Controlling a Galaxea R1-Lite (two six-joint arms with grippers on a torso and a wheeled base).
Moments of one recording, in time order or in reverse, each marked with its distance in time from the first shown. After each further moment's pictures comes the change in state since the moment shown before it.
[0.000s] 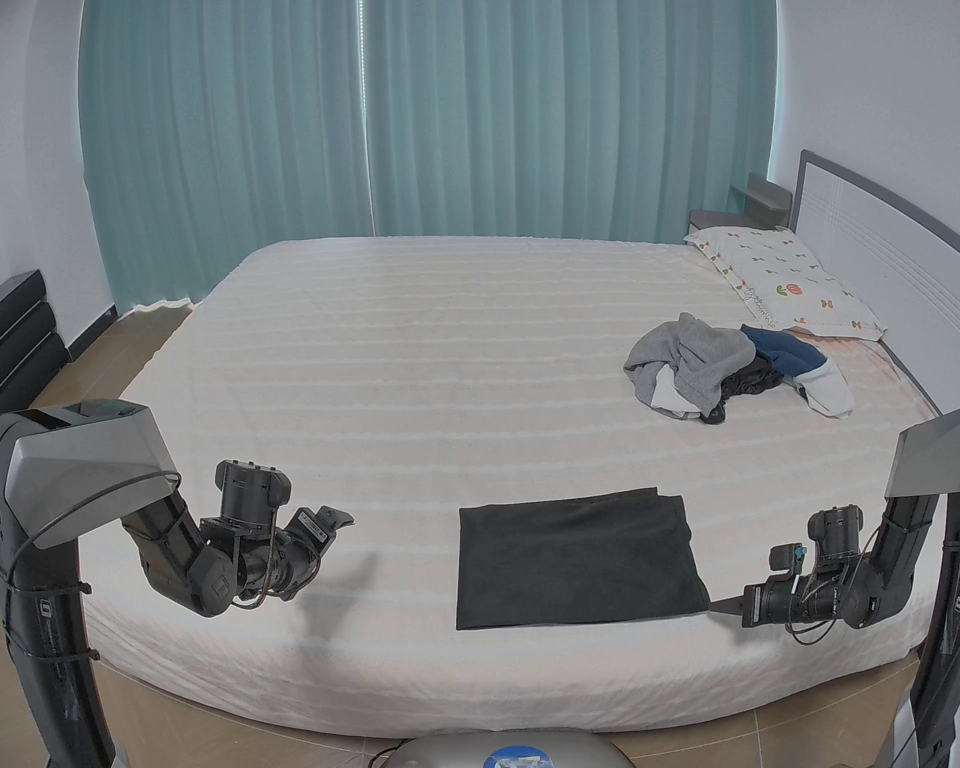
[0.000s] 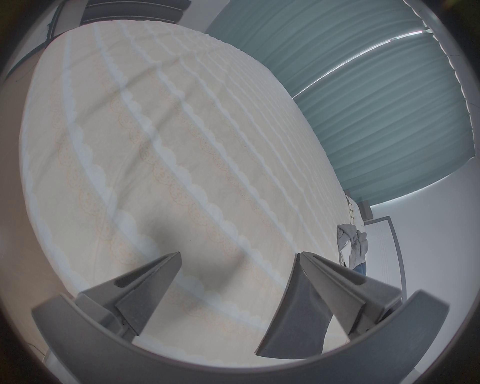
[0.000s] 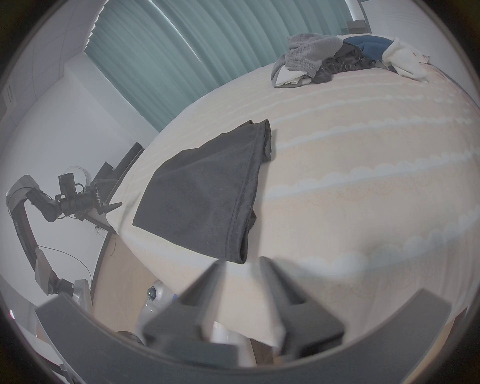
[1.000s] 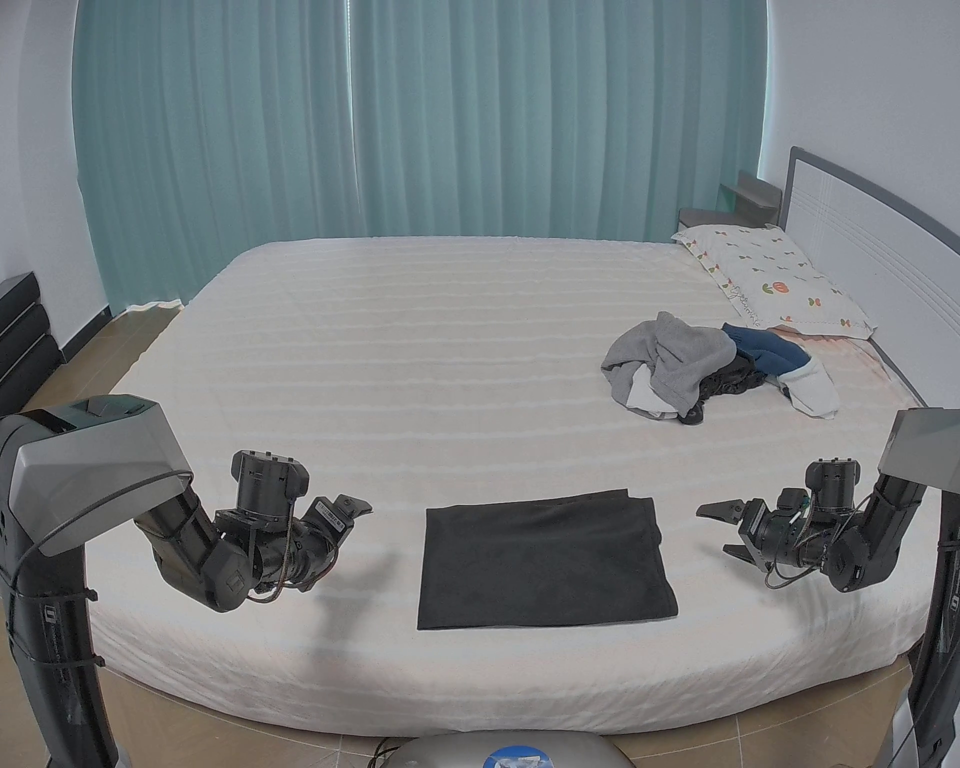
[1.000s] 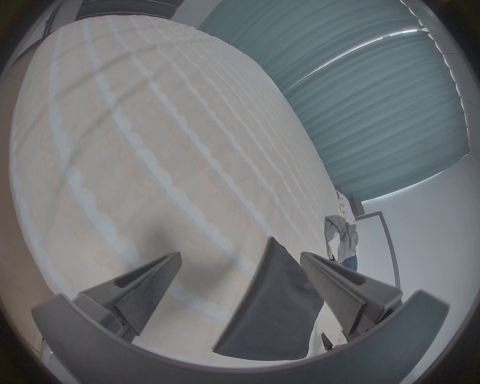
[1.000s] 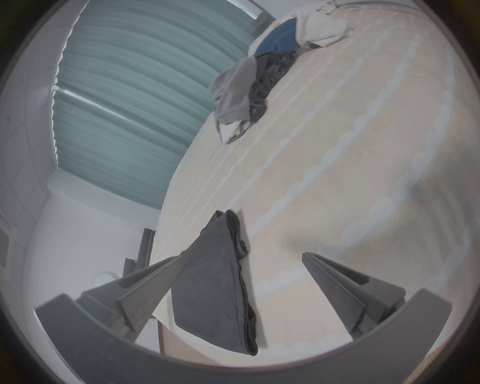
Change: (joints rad) left arm -0.047 0.004 -0.056 0.012 0.000 -0.033; right arm -0.011 0.033 -0.245 -0.064 -0.004 0.662
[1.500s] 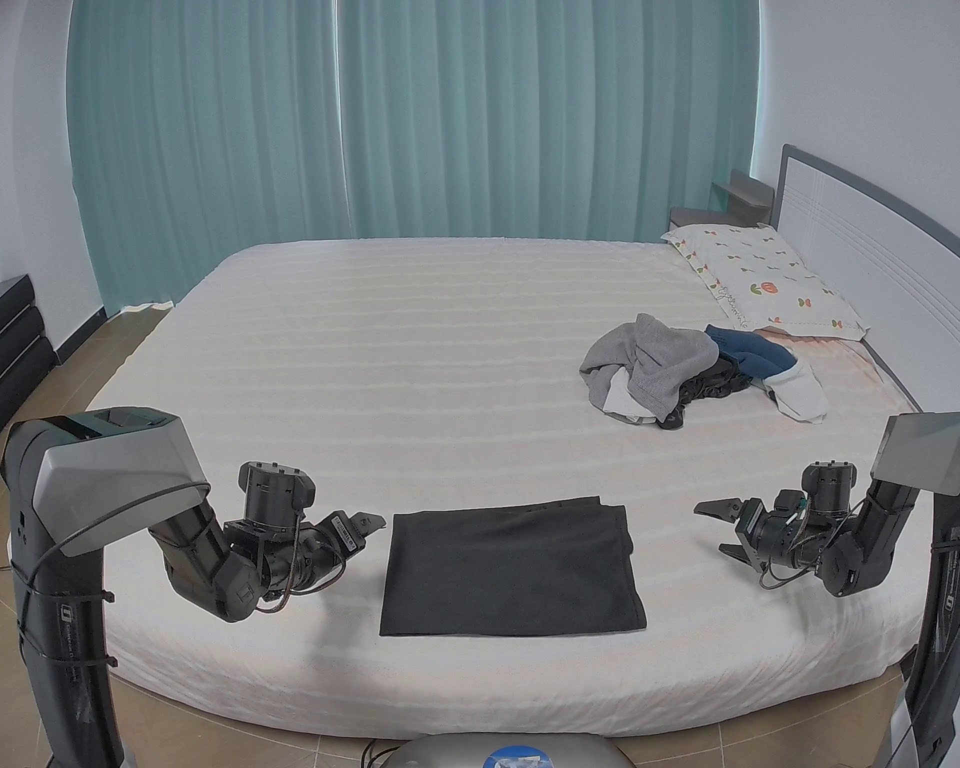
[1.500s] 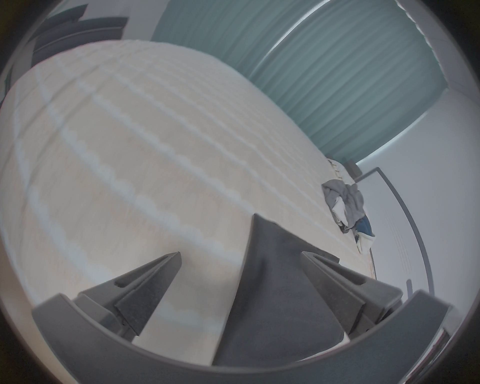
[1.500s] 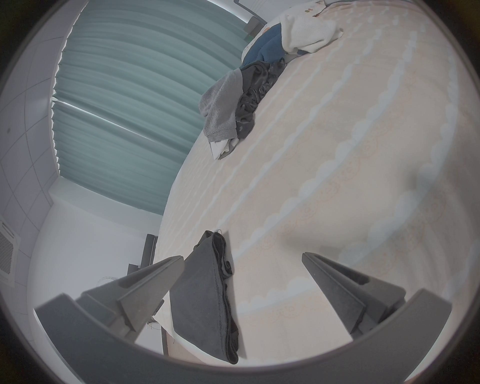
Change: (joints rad) left arm -0.006 0.057 0.005 -0.078 -0.013 0.288; right arm 0.009 0.038 -0.008 -0.064 -0.003 0.057
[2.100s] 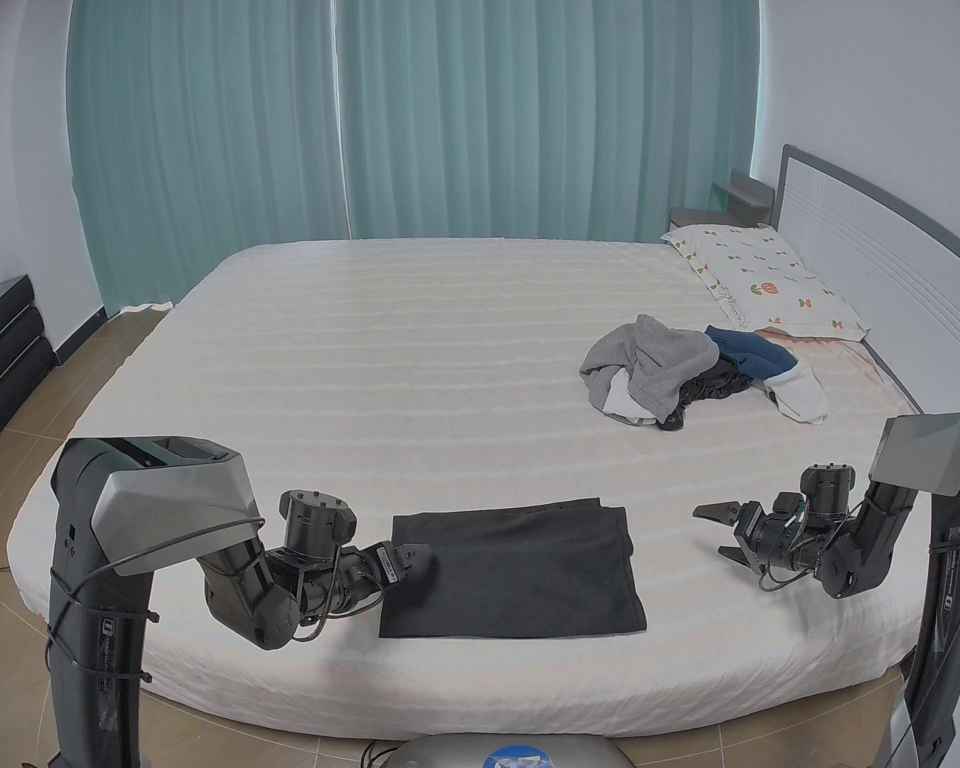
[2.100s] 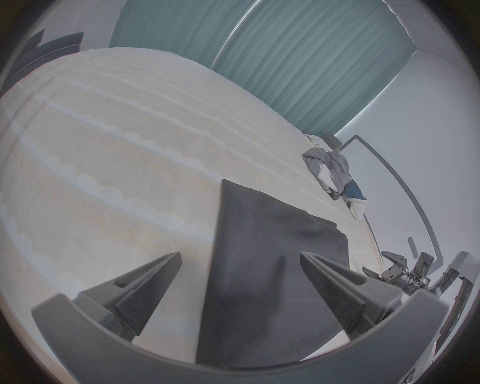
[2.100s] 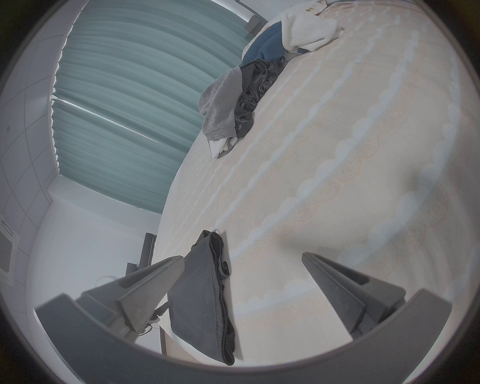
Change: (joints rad) left arm -0.089 0.121 -0.016 -0.131 -0.039 0.131; right arm 0.001 0.011 0.002 -0.003 0.000 -0.011
